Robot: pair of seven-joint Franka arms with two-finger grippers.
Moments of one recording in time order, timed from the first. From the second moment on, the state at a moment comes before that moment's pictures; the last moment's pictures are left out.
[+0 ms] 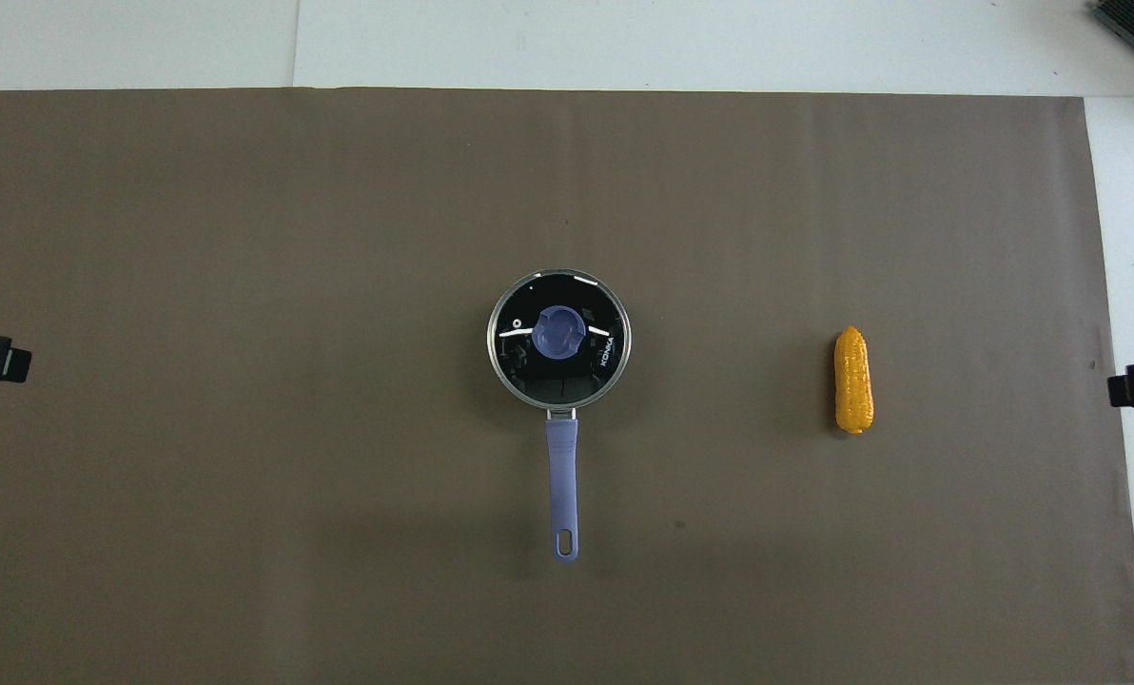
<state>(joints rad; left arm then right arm) -0.06 -0.05 0.00 -1.40 -0.02 1.33 0.12 0.04 -0.16 -0.08 -1.57 -0.04 1.41 -0.04</state>
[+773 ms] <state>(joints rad) -0.06 -0.05 0.00 -1.41 -0.02 1.33 0.12 0.04 -0.16 -0.08 -1.57 -0.04 1.41 -0.04</state>
